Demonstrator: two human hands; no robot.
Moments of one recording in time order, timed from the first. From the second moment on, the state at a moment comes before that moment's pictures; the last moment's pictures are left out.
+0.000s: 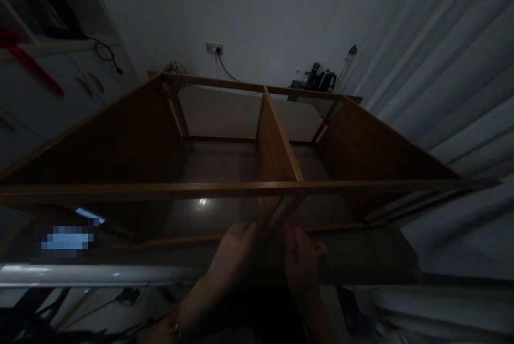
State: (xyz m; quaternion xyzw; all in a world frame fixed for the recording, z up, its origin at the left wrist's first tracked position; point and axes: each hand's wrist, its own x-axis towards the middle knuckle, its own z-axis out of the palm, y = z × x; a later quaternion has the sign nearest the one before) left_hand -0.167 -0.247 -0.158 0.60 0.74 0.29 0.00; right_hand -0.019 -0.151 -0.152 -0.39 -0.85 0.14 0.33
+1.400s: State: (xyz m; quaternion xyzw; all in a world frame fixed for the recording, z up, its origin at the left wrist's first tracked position) left_hand -0.162 -0.251 -0.137 0.64 0.71 0.28 -0.01; right_hand 0.003 -0.153 -0.133 -0.24 -0.95 -0.02 0.17
